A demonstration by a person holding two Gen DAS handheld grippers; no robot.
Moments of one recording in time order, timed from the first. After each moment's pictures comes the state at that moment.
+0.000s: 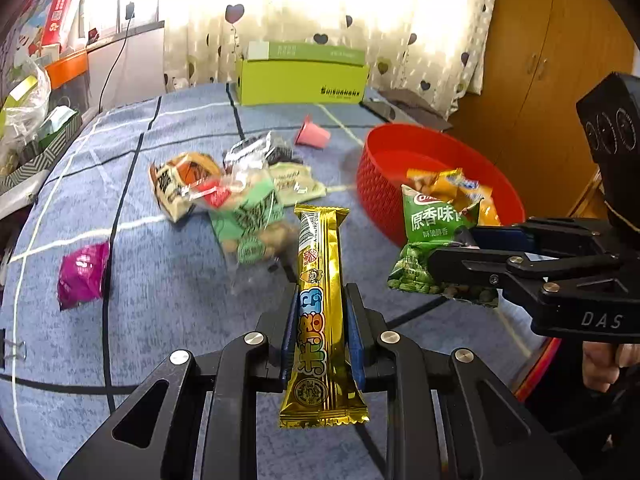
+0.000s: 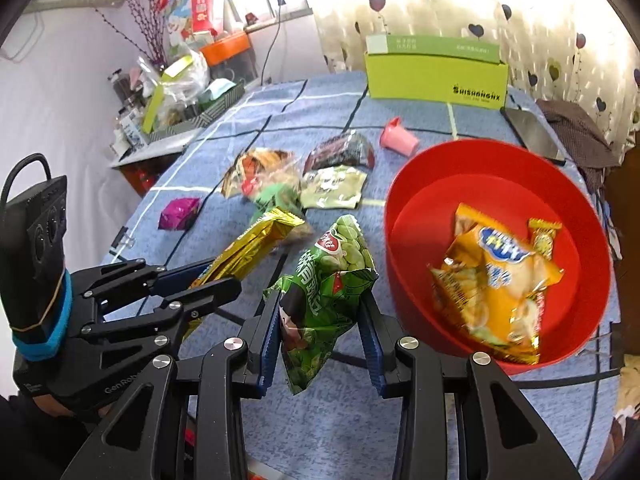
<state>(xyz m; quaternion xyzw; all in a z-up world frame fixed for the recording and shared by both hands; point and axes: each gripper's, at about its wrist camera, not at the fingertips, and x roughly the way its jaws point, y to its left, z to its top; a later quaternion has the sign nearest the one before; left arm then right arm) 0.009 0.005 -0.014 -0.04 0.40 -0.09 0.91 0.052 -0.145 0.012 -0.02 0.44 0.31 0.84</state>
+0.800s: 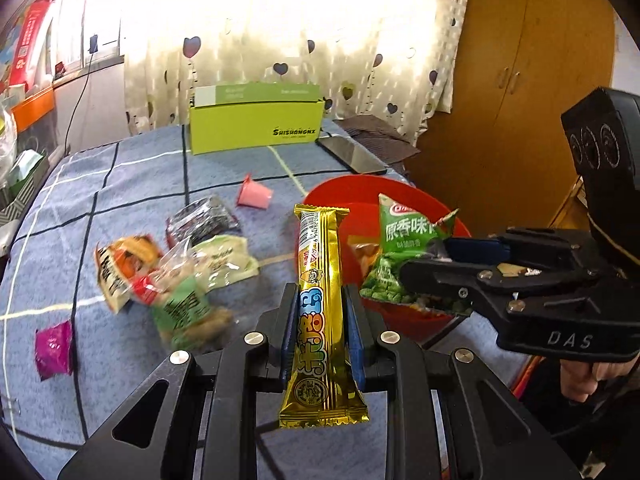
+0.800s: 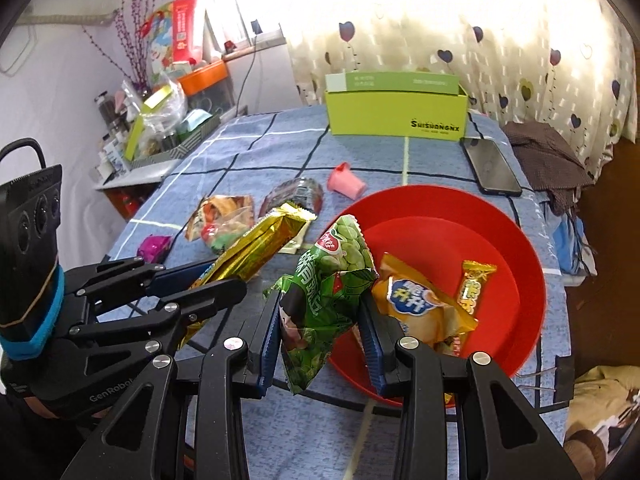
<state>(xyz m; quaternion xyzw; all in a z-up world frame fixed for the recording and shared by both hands) 0.051 -0.044 0.027 -0.03 0.37 -0.14 0.92 0.080 -0.191 0.038 -0.02 0.41 0.28 0.87</state>
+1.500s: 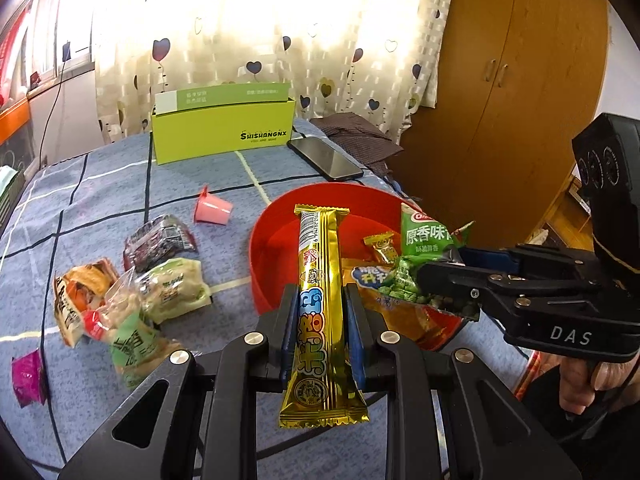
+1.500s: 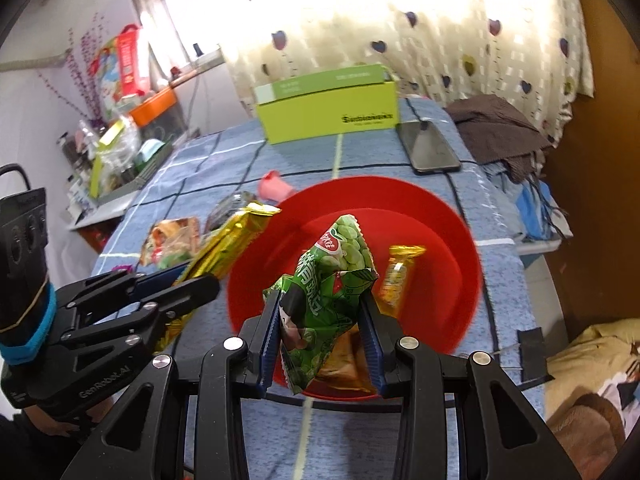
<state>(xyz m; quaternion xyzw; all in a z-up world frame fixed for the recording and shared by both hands) 0.080 -0.081 0.026 -0.03 0.37 -0.16 0.91 0.096 -0.251 0.031 0.03 0.42 0.20 0.88</state>
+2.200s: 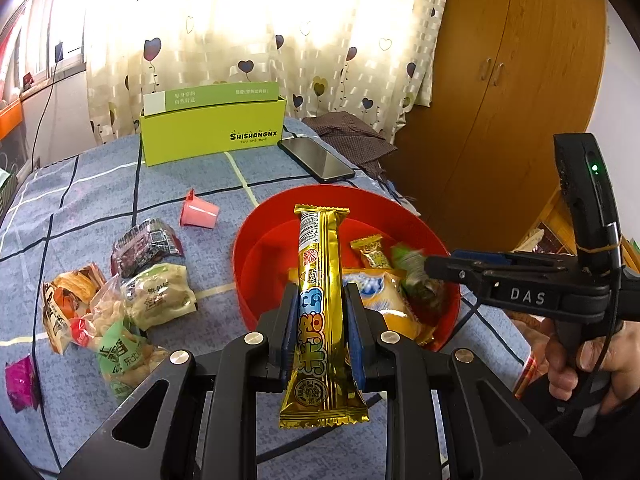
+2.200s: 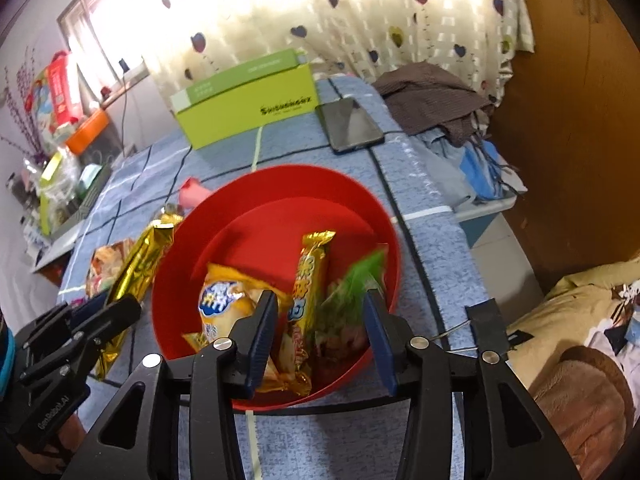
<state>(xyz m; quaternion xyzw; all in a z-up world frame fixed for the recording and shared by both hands) 0.086 -0.089 0.026 -0.03 0.37 -0.17 0.91 0.110 -0.288 0.021 0.07 0.44 0.10 0.89</state>
